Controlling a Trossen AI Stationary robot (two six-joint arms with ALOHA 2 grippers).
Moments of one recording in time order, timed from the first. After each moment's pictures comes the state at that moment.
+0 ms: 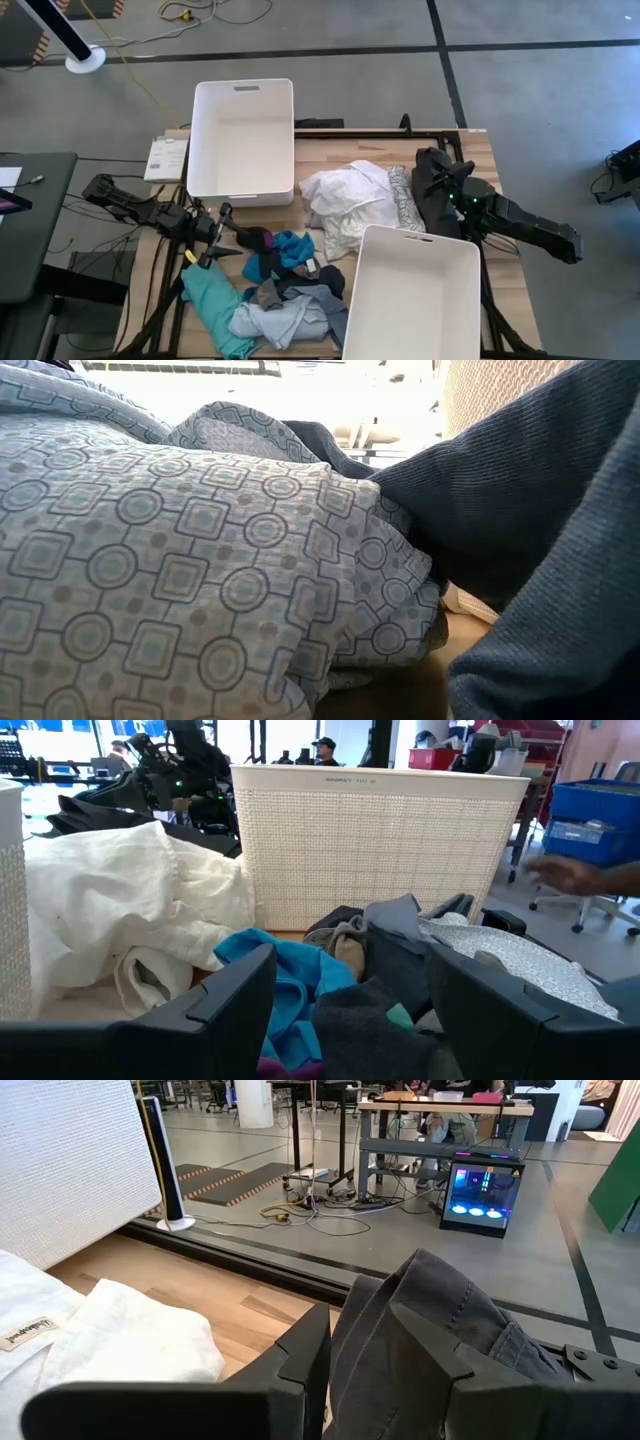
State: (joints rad) left arm -0.38 0.08 0.03 0.04 -0.16 -0.03; right arm -0.35 0.01 0.10 -0.29 0.73 0.15
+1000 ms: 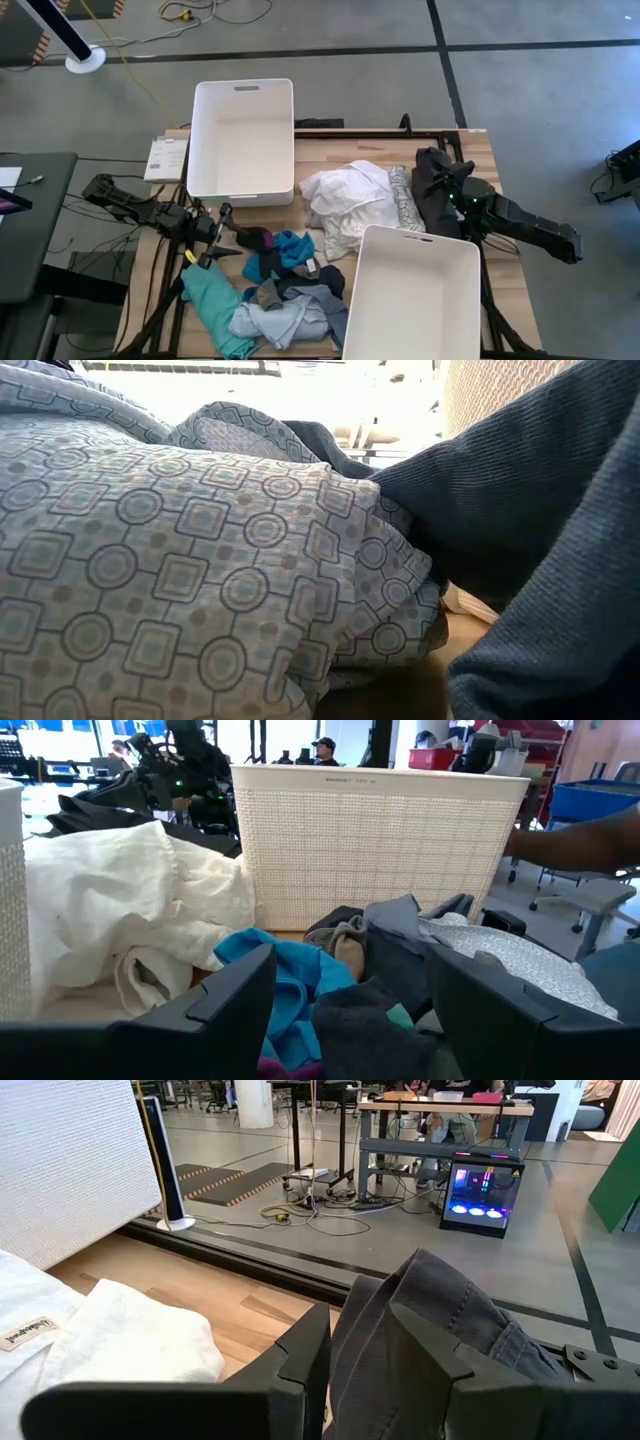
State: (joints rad) left arm -0.38 0.08 0.03 0.04 -0.16 -0.03; right arm -0.35 0.01 0.10 -0.29 0.73 0.15
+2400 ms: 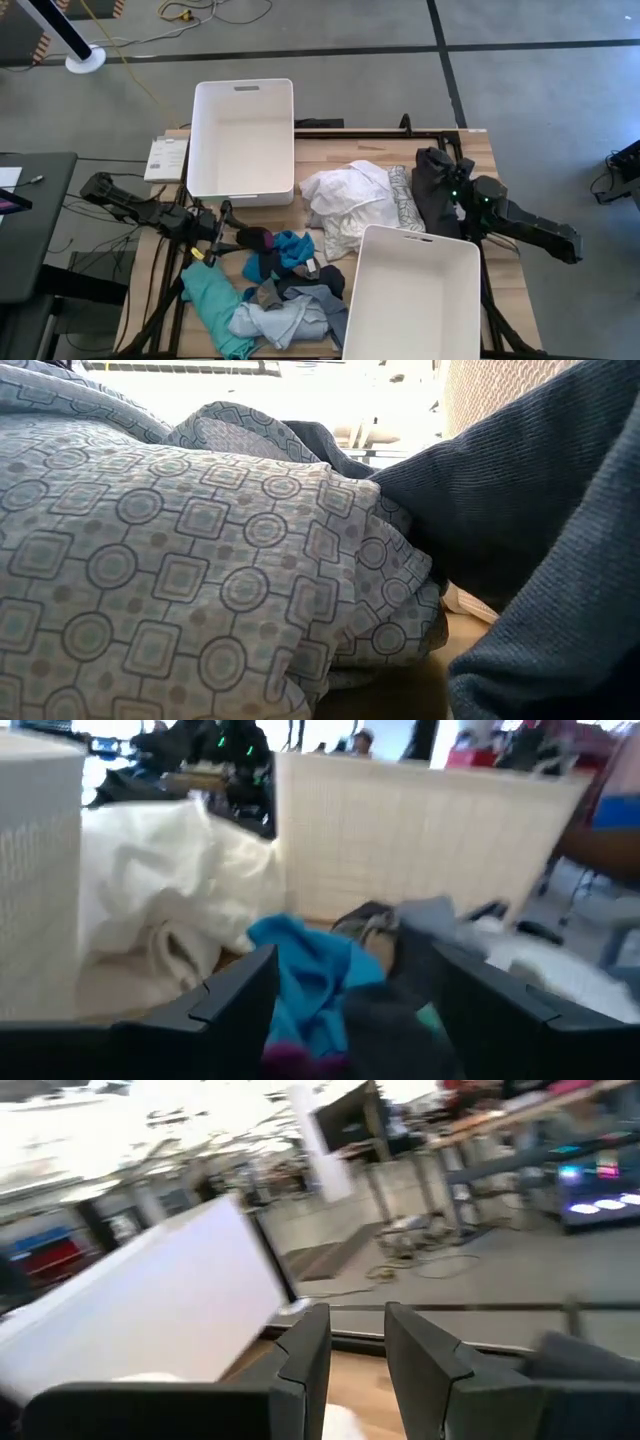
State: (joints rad) left arm -0.38 0.15 0.04 0.04 -0.26 -0.10; right arm -0.35 0.01 0.10 0.00 0.51 0.34
